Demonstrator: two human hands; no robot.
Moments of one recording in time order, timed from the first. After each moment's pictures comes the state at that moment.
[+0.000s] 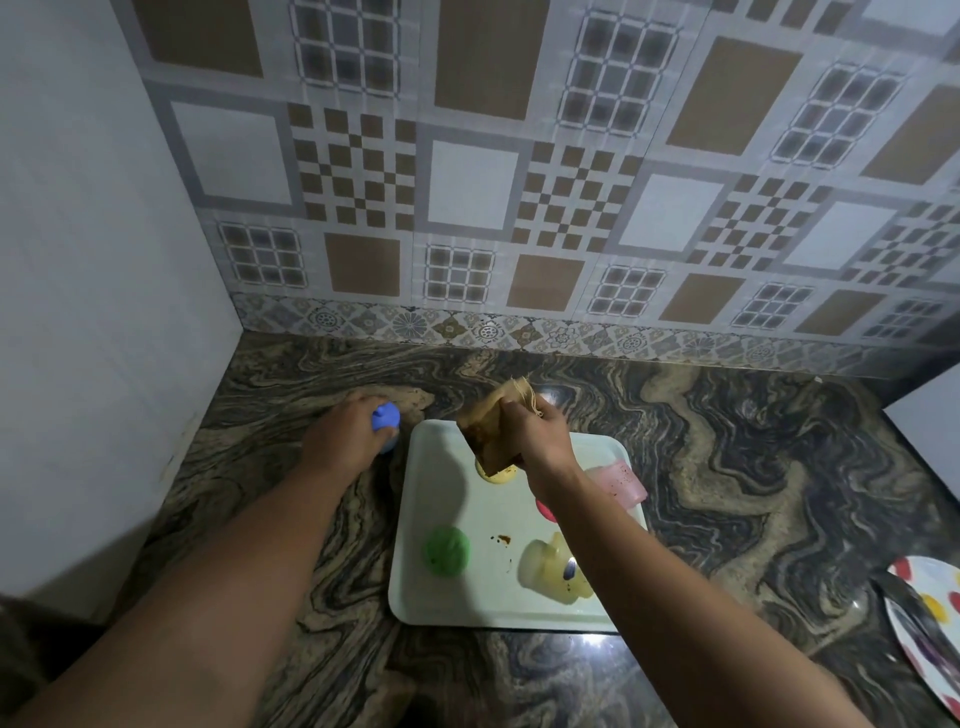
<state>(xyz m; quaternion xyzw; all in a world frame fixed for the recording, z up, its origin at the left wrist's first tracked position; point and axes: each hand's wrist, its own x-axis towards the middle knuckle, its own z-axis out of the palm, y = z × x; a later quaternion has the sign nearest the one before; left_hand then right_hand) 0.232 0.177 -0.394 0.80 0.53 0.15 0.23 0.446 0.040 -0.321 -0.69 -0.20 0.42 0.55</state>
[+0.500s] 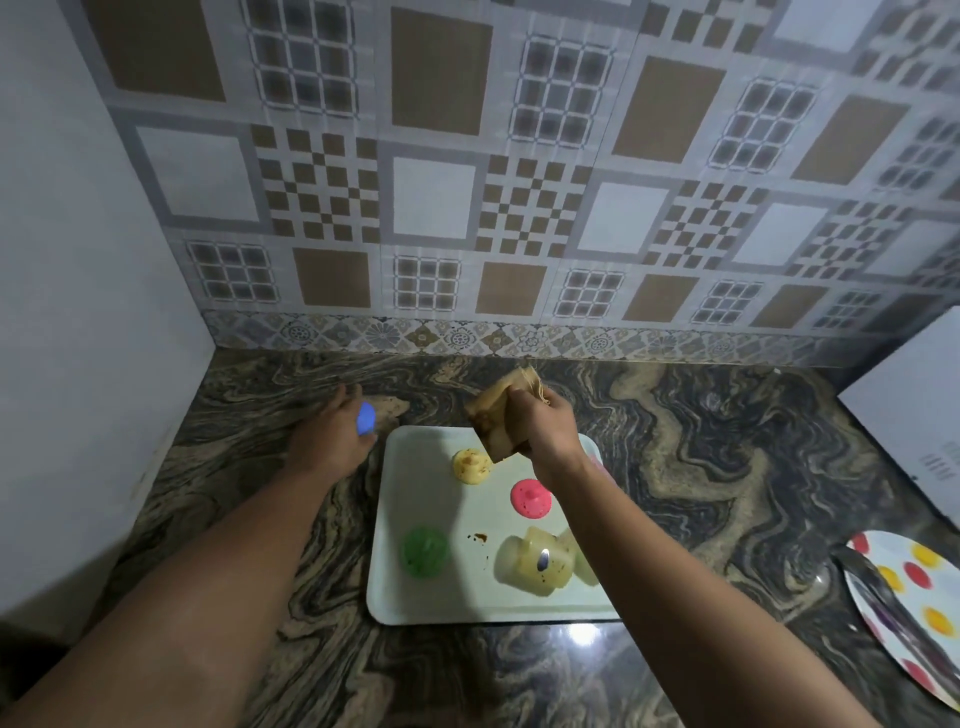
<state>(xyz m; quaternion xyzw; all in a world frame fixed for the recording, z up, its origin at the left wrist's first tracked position) 0.246 0.179 -0.394 0.83 0.53 0.08 0.18 0.478 0.017 -0.297 -0.69 -0.20 0.38 0.58</state>
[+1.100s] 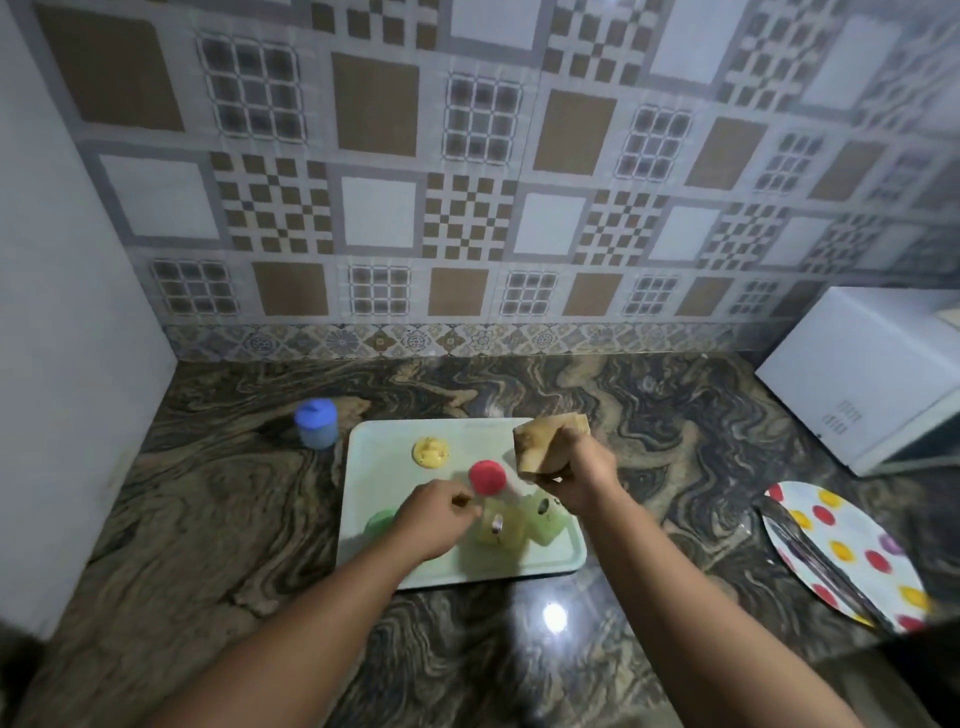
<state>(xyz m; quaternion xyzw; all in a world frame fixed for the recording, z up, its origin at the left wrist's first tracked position) 0.329 -0.017 -0.374 0.82 0.38 0.07 0.43 0.508 -0.109 -0.287 -0.65 0.03 0.37 0.66</state>
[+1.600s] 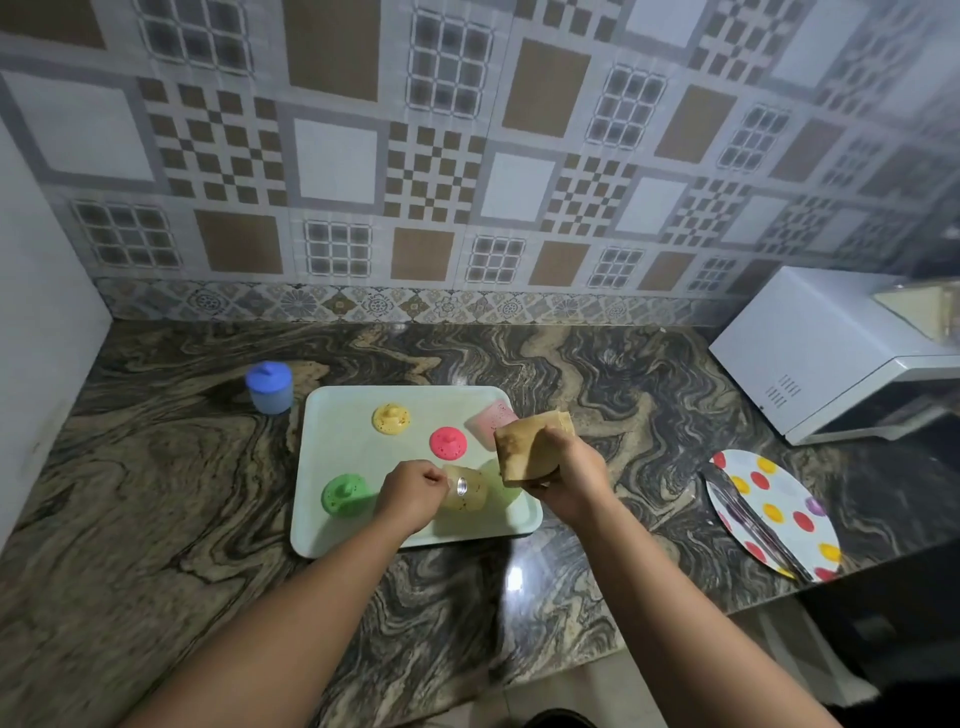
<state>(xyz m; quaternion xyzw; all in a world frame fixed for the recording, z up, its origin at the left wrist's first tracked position) 0.354 -0.050 -0.389 0.71 0.48 0.10 0.51 0.510 -0.167 -0.296 -0.67 0.03 0.37 0.64</state>
